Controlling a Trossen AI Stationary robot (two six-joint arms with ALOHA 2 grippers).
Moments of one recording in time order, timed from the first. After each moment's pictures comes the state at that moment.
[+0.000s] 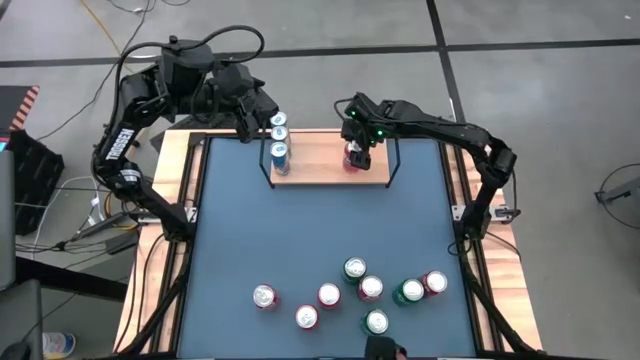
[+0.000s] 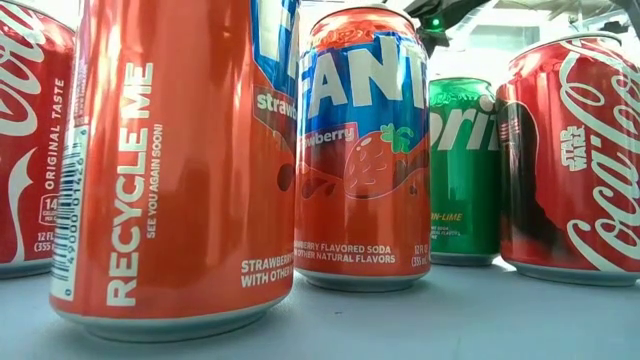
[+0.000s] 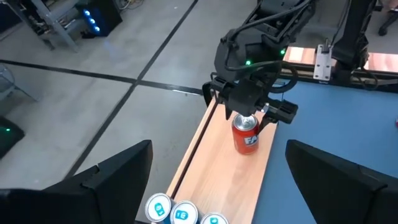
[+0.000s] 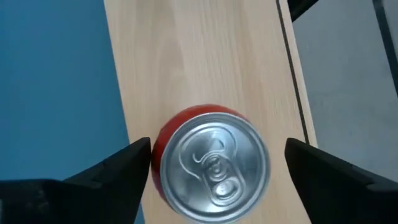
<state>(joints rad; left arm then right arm) 0.41 1.56 2.34 -1.19 -0.13 0.18 -0.54 1.77 1.59 -0.89 0.00 -0.37</state>
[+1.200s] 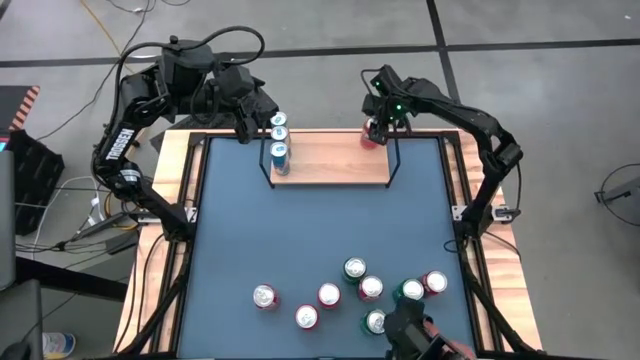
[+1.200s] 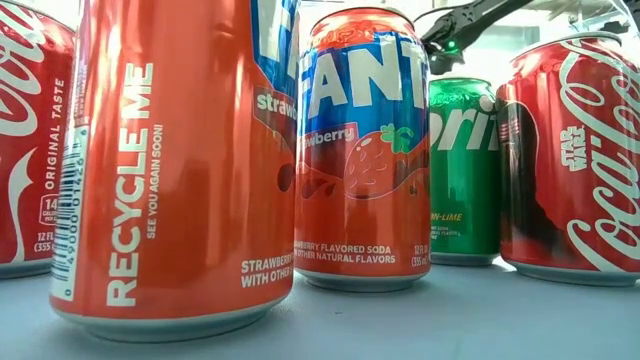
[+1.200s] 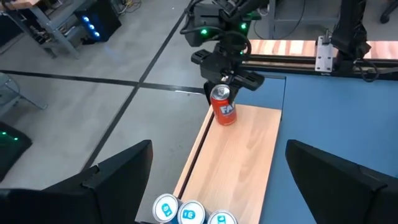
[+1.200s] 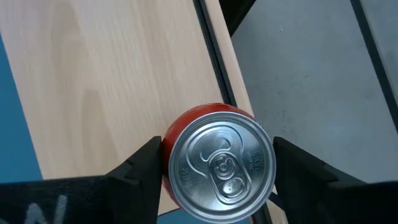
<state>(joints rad) 0.41 1.56 2.34 -1.20 -0.12 0.24 -0.81 1.77 1.59 -0.88 -0.06 -0.53</state>
